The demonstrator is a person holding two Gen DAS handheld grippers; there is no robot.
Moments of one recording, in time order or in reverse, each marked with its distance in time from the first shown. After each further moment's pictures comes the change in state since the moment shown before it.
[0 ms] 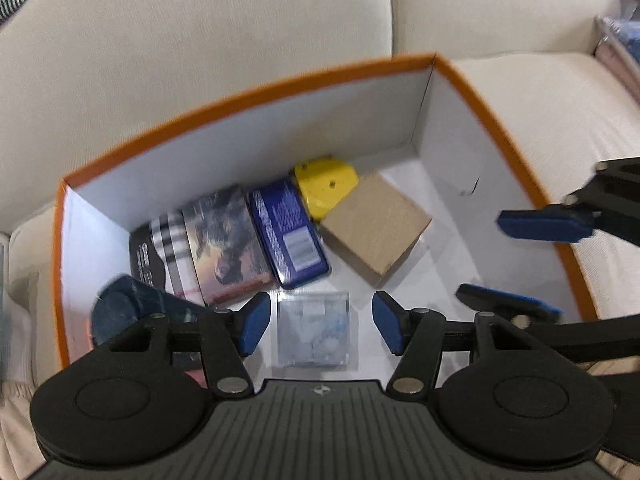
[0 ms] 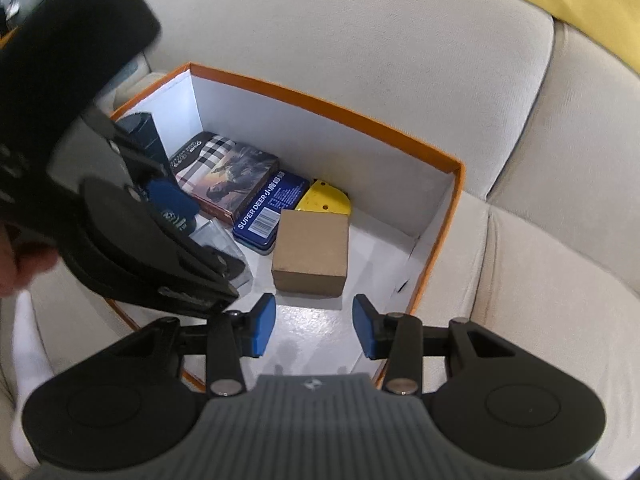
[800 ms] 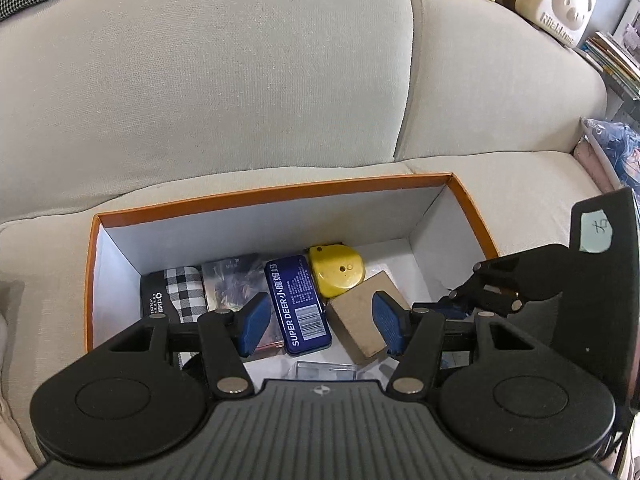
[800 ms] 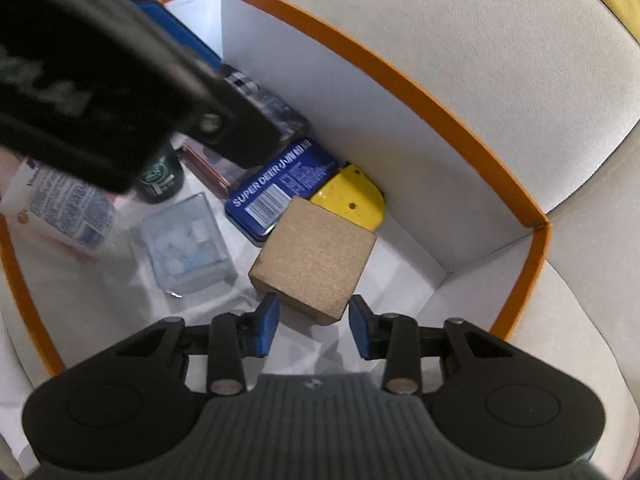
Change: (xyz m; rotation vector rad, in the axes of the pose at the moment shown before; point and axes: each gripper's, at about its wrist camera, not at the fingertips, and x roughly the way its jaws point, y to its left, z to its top) left arm -0.027 0.052 0.016 -0.165 -0.163 -0.139; right arm 0.075 0.010 0.036 -0.239 0.167 0.014
